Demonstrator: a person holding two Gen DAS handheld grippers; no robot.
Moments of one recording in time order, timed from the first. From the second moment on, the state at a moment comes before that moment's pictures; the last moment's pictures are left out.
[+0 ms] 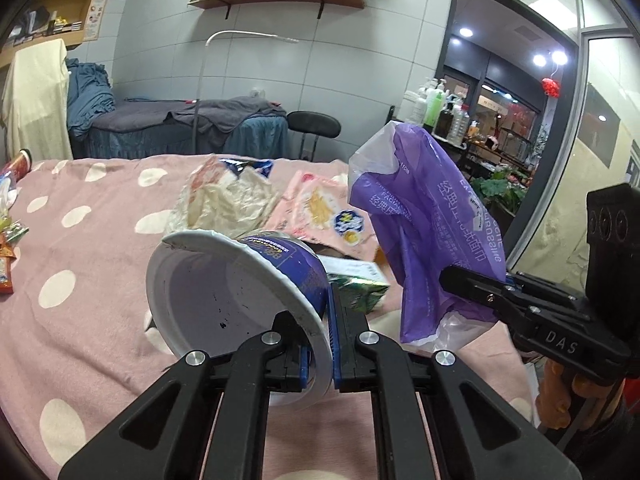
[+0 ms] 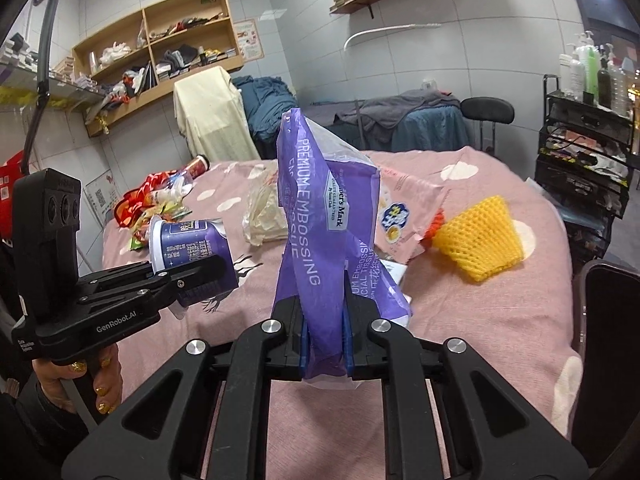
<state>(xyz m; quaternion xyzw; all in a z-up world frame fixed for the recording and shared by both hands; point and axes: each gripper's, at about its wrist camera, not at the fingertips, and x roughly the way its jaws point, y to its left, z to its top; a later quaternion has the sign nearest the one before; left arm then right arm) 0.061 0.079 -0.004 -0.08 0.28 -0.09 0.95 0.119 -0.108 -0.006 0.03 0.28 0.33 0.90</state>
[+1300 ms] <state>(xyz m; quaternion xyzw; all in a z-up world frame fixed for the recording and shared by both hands) 0.110 -0.132 0.014 -0.02 0.27 -0.33 0.90 0.151 -0.365 -0.096 0.14 0.36 -0.04 0.92</state>
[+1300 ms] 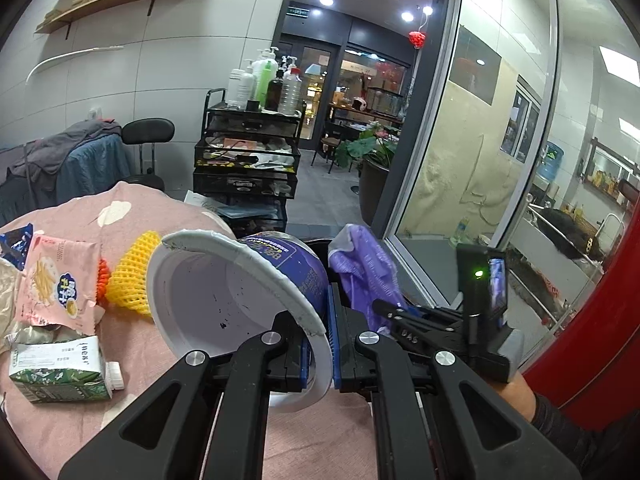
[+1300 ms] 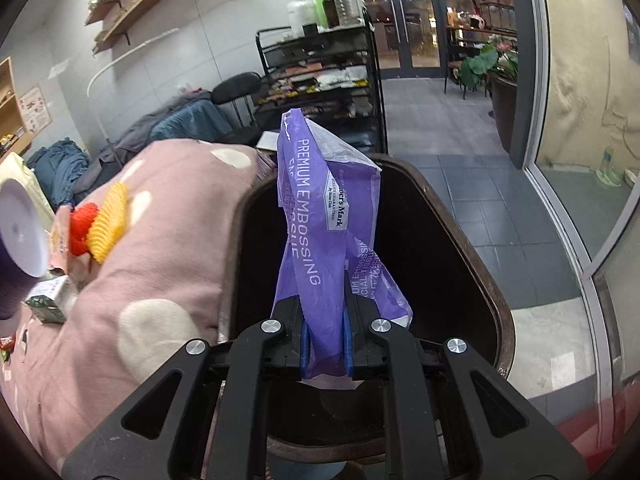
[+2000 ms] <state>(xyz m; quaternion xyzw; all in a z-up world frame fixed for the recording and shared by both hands) 0.125 -0.168 0.006 0.00 0.30 -0.37 0.88 0.142 -0.374 -0.105 0.17 0.34 -0.06 0.92</state>
